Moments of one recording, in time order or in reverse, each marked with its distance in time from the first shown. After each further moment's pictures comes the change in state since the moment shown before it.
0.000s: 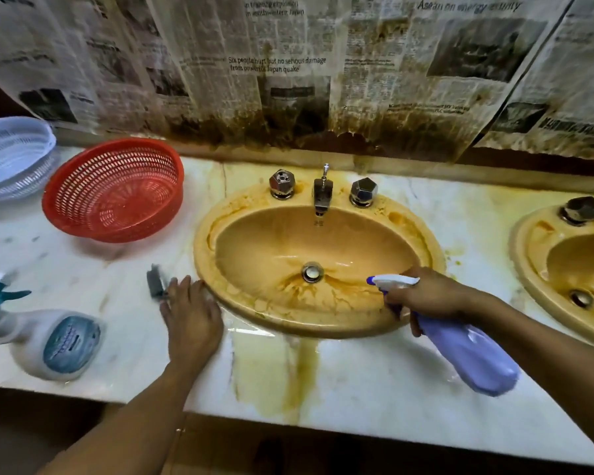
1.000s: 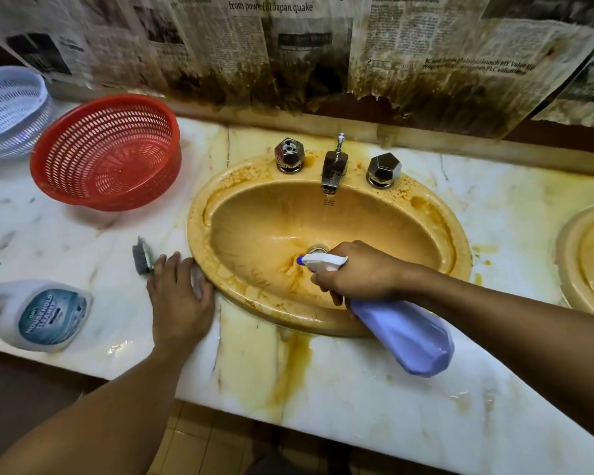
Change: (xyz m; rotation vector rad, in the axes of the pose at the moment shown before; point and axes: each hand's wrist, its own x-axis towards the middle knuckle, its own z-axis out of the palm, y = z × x) left_hand 0.001 0.001 0.014 -0.047 0.143 -0.003; right_hand 0.057 -0.075 0.027 -0.258 -0.144 -0.264
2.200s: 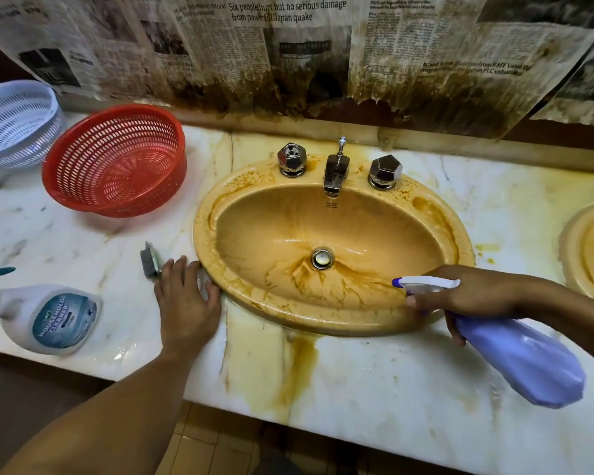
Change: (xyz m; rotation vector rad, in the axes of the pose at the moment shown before) left_hand 0.000 -0.004 0.003 0.044 0.019 -0.002; right_hand -0.070 0.099 -0.038 0.139 -0.143 0.200
